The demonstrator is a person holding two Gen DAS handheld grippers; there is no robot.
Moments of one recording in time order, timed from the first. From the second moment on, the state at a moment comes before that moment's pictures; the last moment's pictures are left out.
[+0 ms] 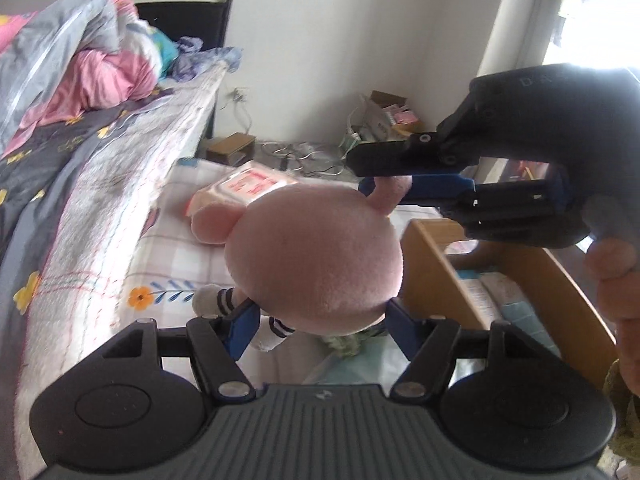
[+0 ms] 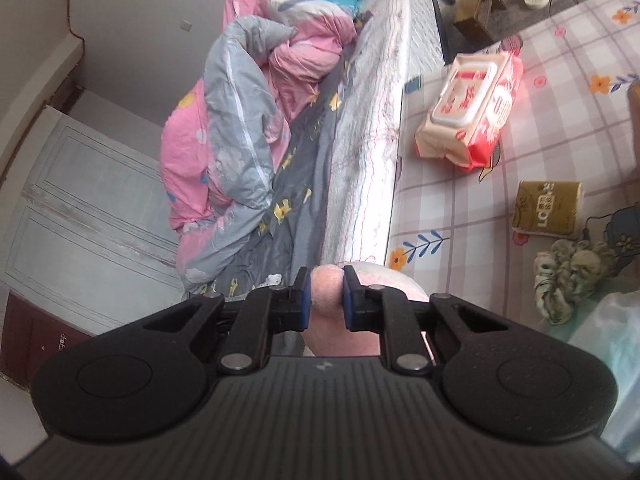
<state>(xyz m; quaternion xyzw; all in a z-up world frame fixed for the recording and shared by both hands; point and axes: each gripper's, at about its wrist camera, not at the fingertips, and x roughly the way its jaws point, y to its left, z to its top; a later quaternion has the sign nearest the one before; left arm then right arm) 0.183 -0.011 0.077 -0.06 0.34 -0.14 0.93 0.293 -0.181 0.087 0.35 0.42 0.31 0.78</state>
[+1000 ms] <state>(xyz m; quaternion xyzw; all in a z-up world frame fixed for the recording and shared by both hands) 0.228 -0.242 0.039 0.03 0.40 -0.28 0.87 0.231 -0.505 0.020 0.42 0.36 0.06 0.83</state>
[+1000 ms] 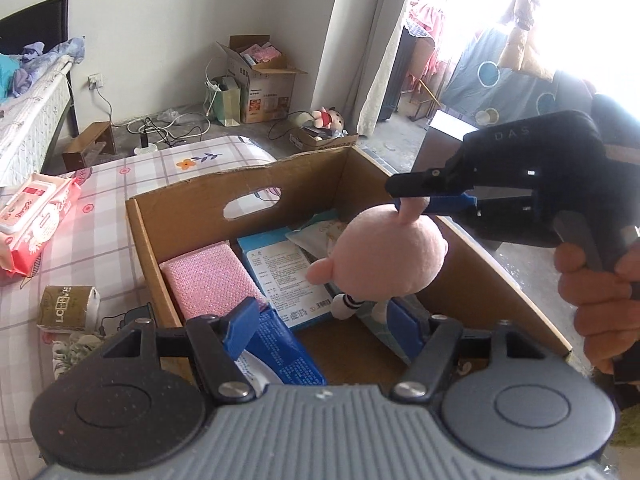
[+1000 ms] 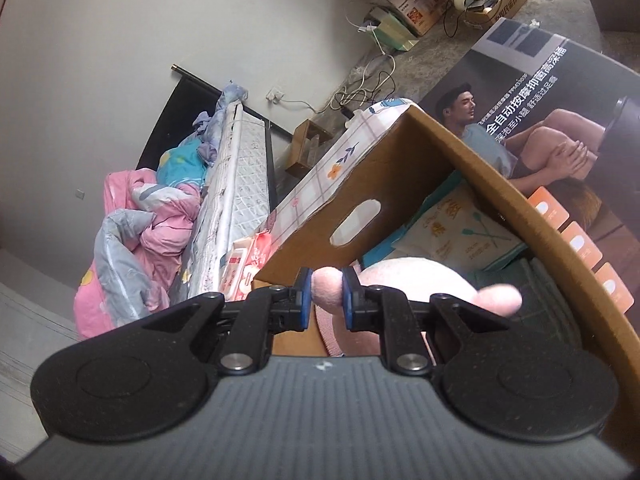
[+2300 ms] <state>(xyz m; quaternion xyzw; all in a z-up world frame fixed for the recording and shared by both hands) 0.179 -0.164 0.072 0.01 0.36 -0.25 0.90 0.205 -0.446 -0.012 0.24 0.50 0.08 0.83</state>
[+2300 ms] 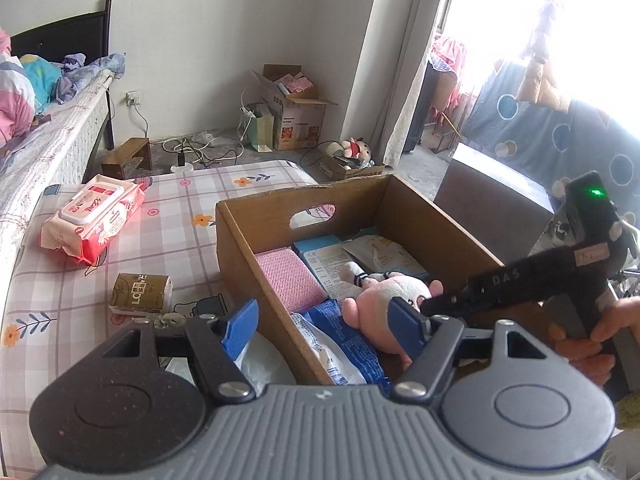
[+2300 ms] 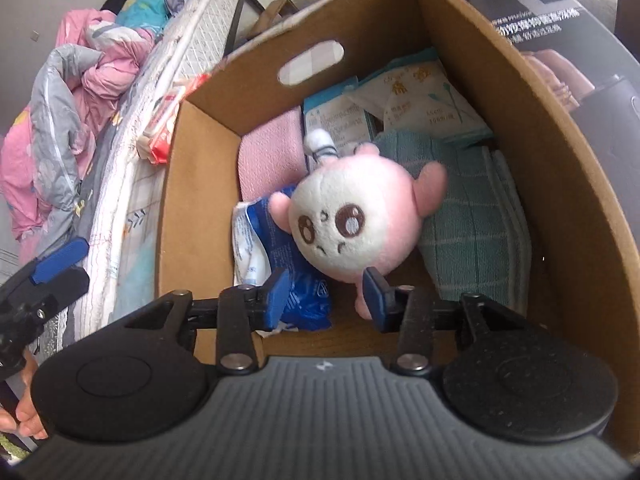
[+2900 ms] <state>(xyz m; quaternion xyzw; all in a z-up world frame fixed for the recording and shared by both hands) 0.123 -0.056 0.056 -0.02 0.39 -0.14 0.91 0.276 -0.391 -0.023 0.02 0.48 0.06 0.88</state>
